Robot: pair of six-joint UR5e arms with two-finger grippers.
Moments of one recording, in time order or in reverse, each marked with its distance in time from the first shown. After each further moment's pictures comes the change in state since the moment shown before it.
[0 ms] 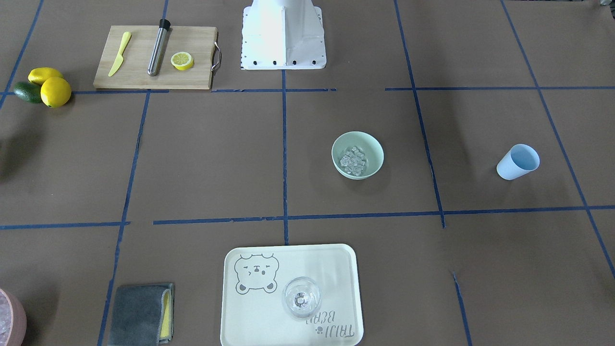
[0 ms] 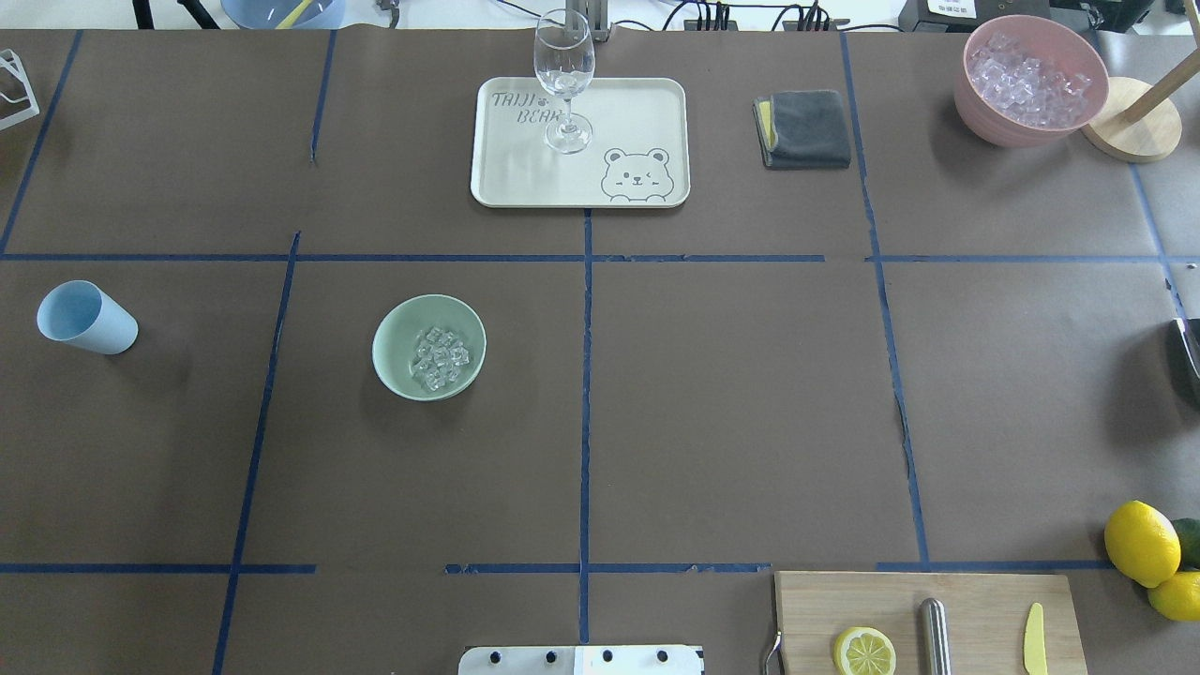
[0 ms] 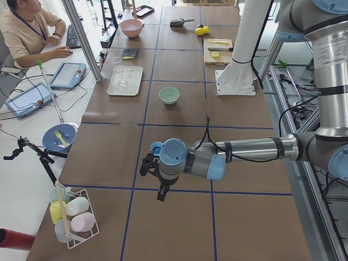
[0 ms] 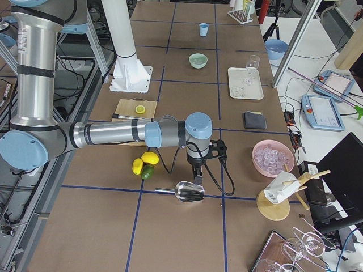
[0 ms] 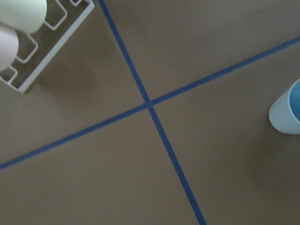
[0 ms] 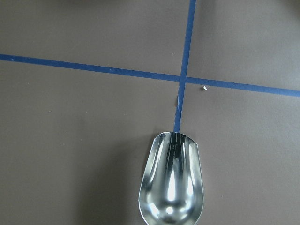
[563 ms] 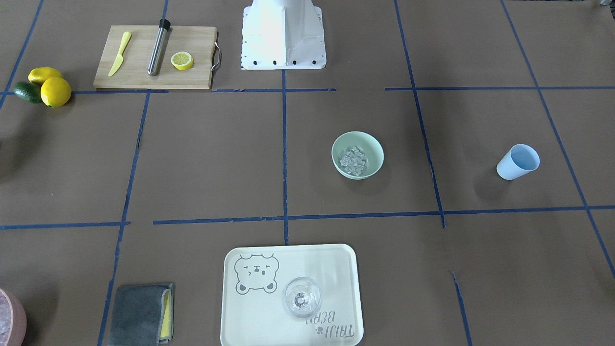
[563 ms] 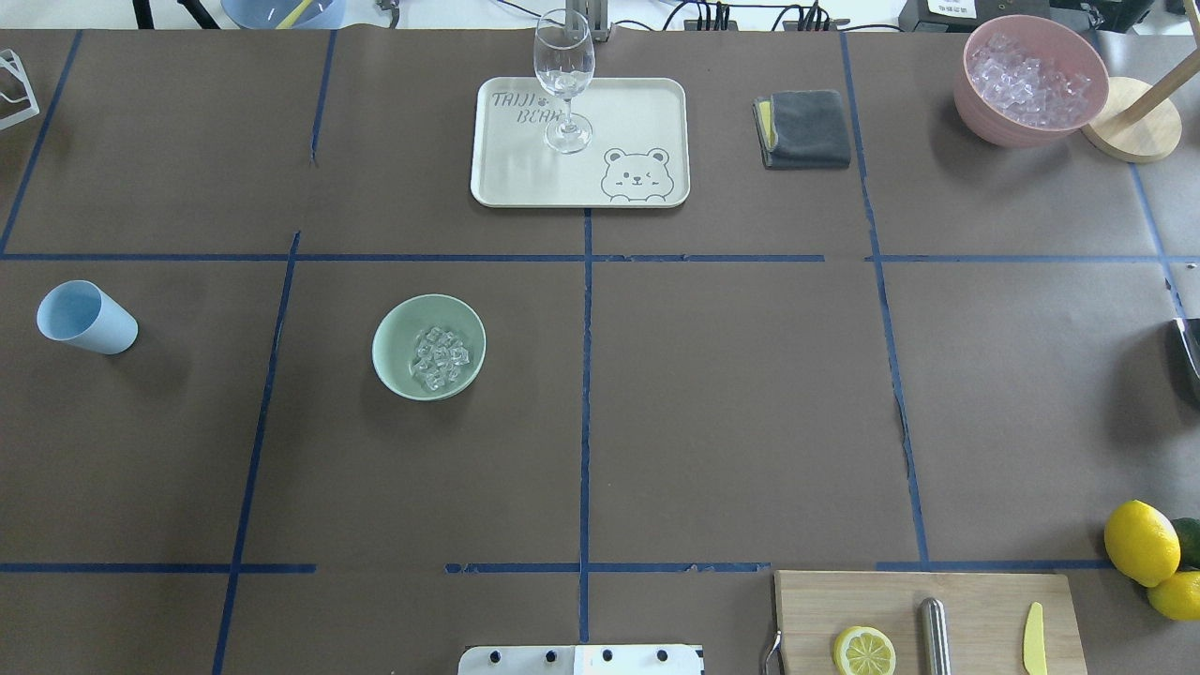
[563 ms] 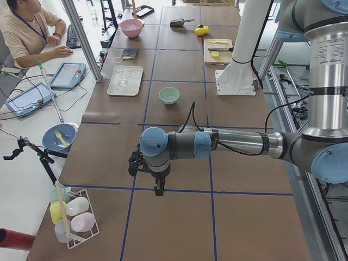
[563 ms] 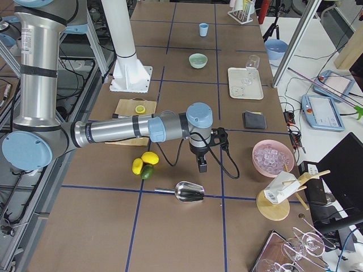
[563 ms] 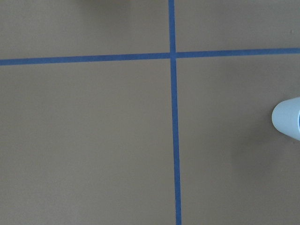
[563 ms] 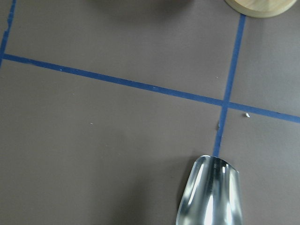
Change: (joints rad) left arm -0.091 -0.040 -0.057 0.068 -0.054 0.009; right arm -0.105 0.007 0.047 0.133 0.039 0.093
